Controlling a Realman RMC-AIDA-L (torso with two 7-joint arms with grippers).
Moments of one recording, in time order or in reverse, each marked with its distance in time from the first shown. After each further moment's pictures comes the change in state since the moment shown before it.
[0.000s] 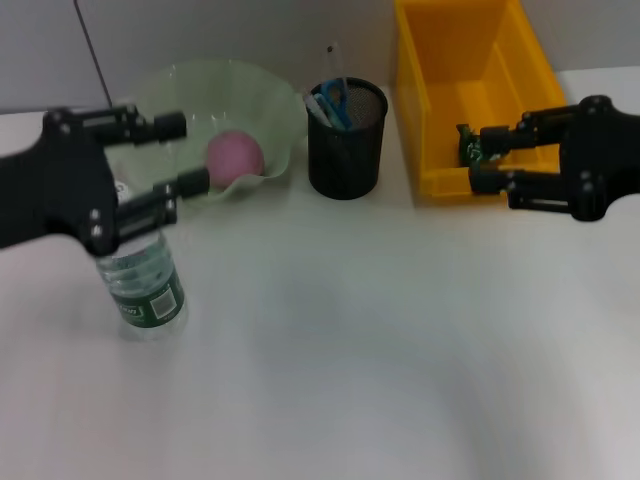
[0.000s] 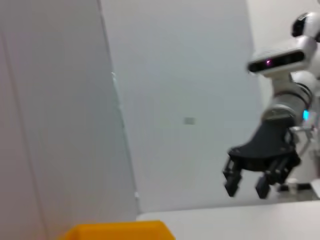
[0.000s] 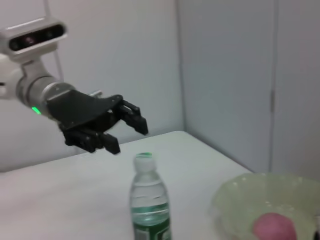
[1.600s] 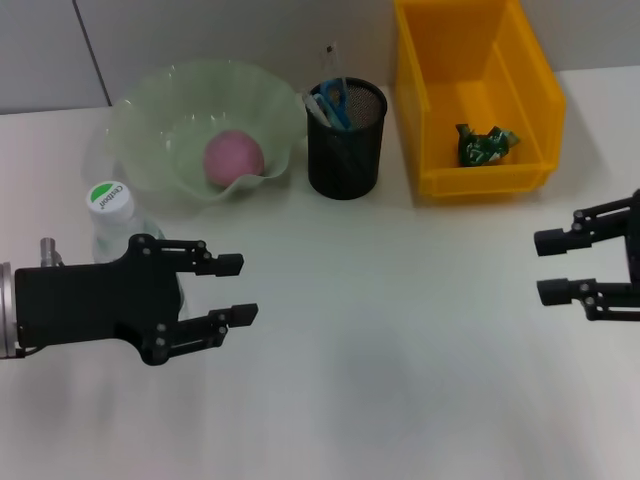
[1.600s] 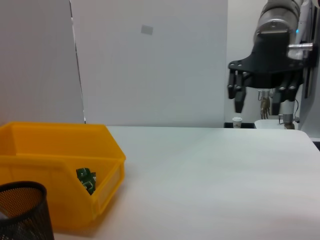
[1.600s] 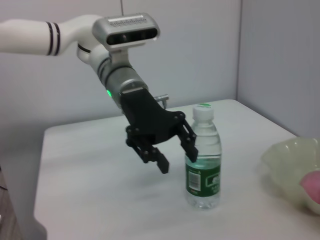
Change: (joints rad) left arm -0.046 -0.039 0.037 -0.096 0.284 -0.005 -0.041; right arm 0.032 -0.028 0.207 0.142 -0.161 -0.297 -0.256
